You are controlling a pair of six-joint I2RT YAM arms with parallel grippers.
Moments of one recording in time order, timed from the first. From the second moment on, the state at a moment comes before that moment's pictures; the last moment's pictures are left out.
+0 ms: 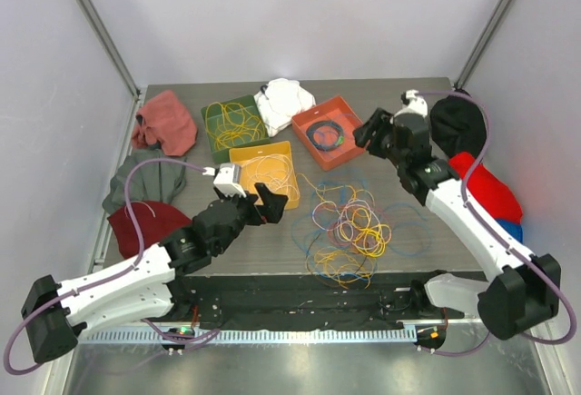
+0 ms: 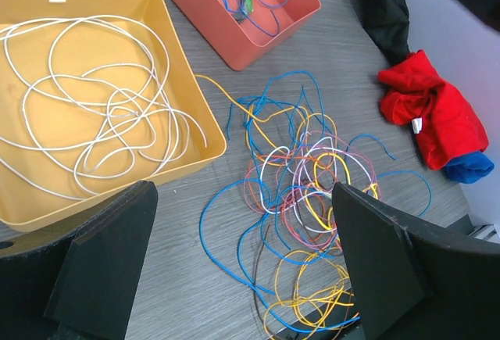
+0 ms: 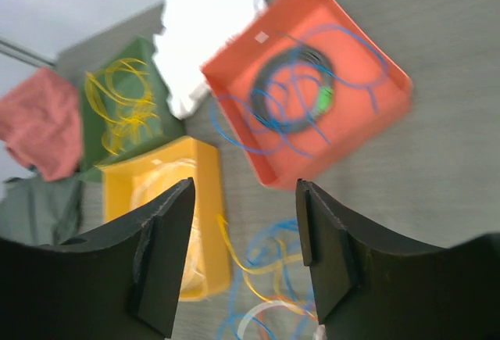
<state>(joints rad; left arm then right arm) -0.98 0.83 0.51 0.06 -0.47 -0.69 0.36 1.22 1.03 -0.16 0.11 0.60</state>
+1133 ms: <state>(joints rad) -0.98 0.89 0.52 0.07 -0.41 -0.73 0.36 1.48 0.69 -0.06 0.22 0.58</state>
